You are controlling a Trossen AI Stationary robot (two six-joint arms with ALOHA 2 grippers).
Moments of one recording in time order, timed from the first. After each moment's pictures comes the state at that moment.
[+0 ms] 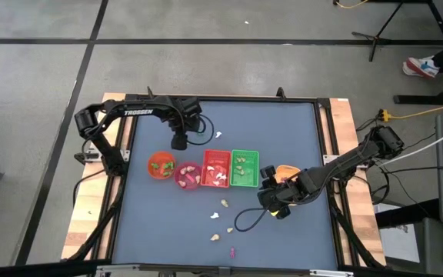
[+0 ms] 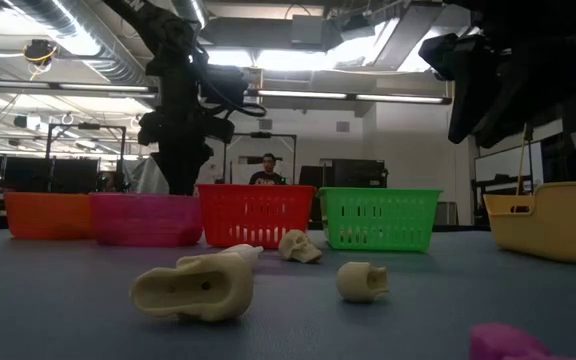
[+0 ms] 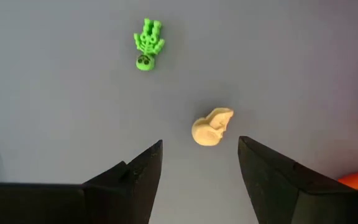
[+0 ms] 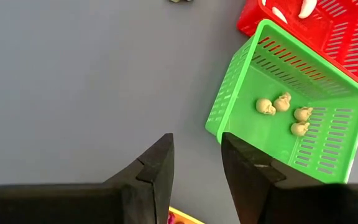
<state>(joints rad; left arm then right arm) 0.52 1.67 1.11 -0.85 -0.01 0.53 0.48 1.51 1.04 -0.70 0.30 -0.03</state>
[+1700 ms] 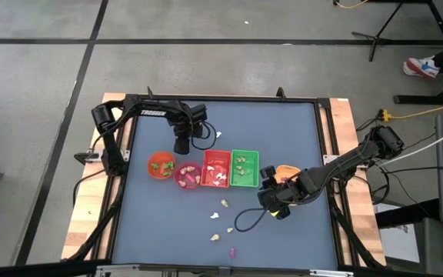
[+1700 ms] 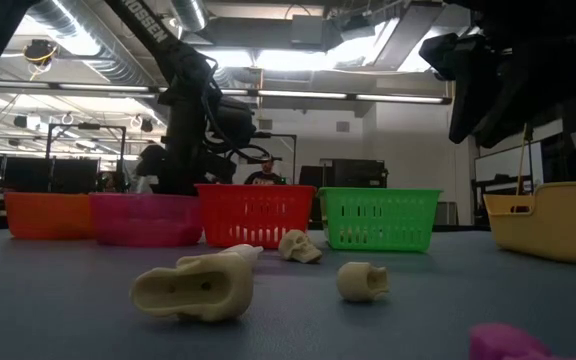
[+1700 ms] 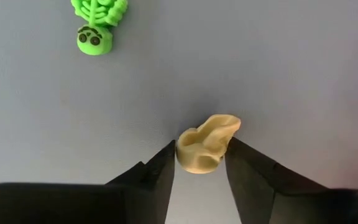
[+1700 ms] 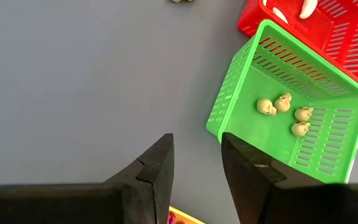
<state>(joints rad) 0.52 1.85 1.11 -0.82 -0.03 0.50 0.48 1.51 1.04 -0.70 0.29 -0.03</state>
